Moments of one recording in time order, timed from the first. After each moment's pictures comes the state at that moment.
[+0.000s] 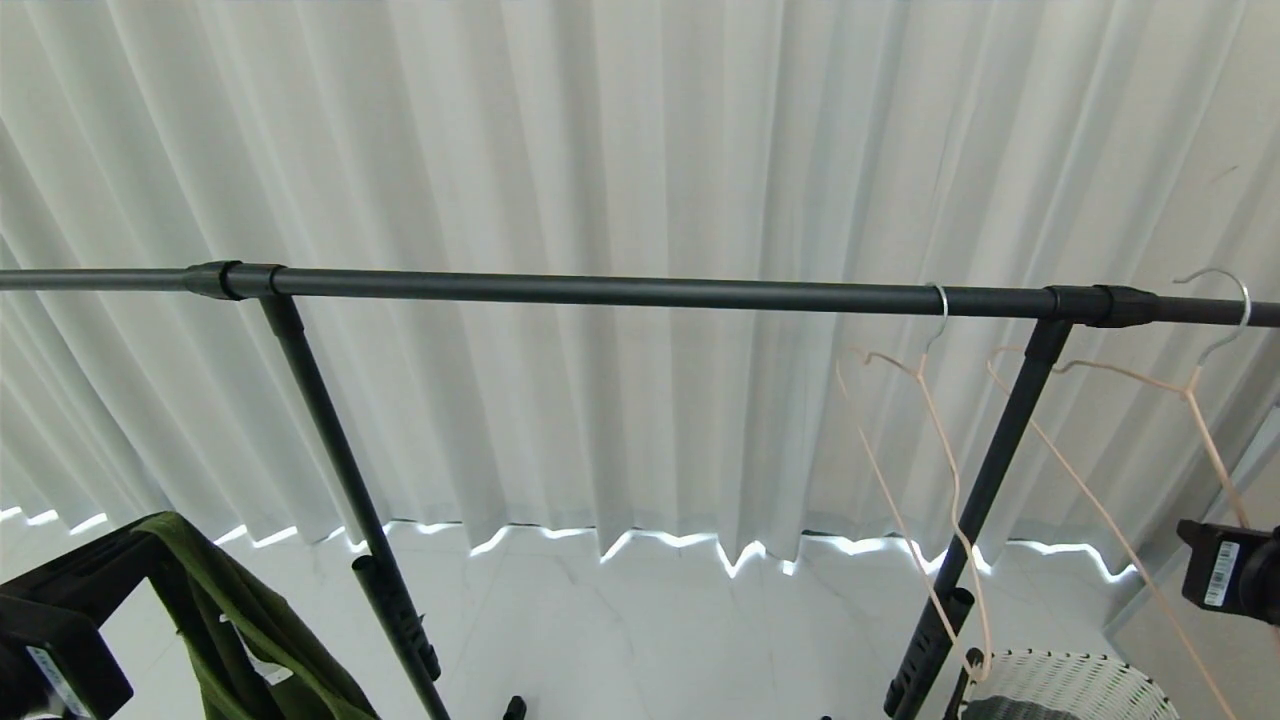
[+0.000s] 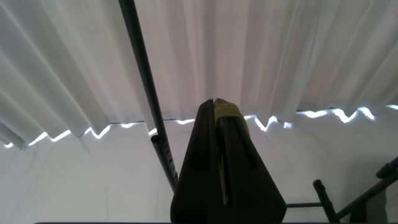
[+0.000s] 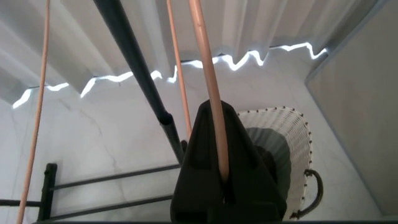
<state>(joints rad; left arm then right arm) -0.13 0.81 -0.31 -0.34 0.02 0.09 0.22 1.16 -0.36 -0.39 -0.31 0.25</state>
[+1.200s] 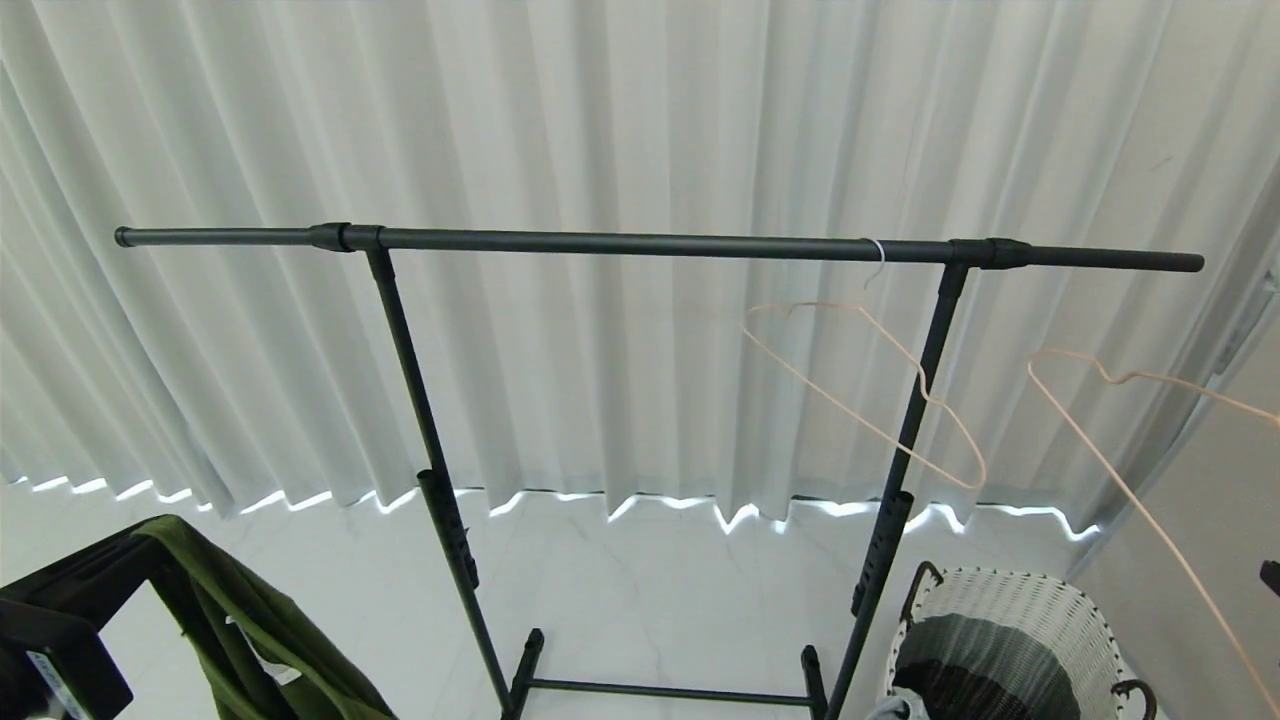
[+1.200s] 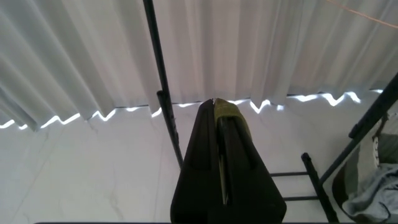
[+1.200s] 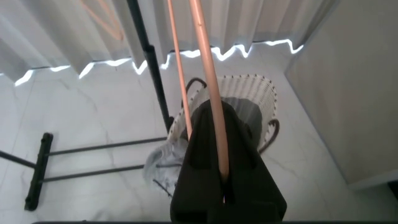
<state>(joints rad) -0.13 0.80 -0.31 -0.34 0.02 0.09 0.21 0.91 -0.31 -0.24 -0.30 0.19</state>
